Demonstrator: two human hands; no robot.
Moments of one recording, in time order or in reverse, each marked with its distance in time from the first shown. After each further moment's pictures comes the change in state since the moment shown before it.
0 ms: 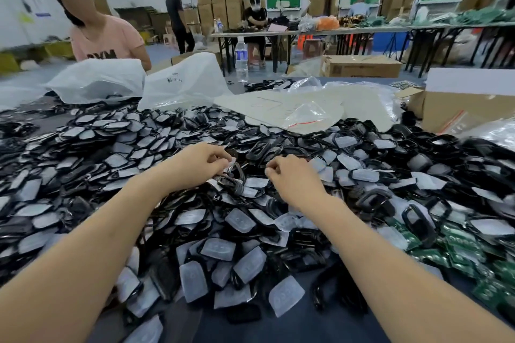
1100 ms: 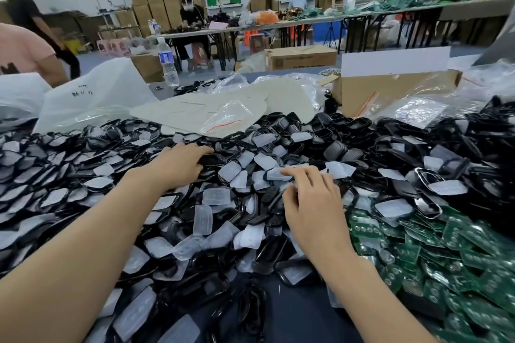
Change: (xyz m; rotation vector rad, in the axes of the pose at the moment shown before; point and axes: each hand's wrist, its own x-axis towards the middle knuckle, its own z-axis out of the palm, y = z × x) left_hand 0.120 0.099 0.075 0.492 -0.113 0.094; right_hand -0.095 0.138 -0.028 0.032 0.519 0.144
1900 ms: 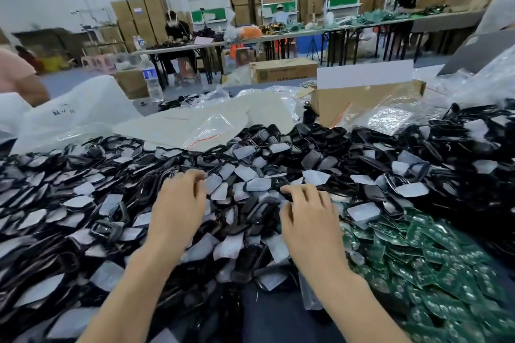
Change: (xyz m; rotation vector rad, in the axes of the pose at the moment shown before) left_hand -0.069 0.075 0.025 -0.511 0.526 -0.137; right_hand -0.014 0.019 -0.016 -0.140 -0.046 0.132
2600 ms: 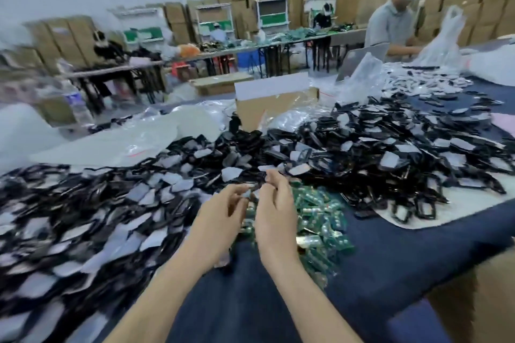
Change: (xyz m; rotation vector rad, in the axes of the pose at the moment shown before) left_hand -0.101 0.164 0.038 -0.438 -0.396 0.212; right_hand -0.065 0.046 -0.095 0.940 0.189 0.317
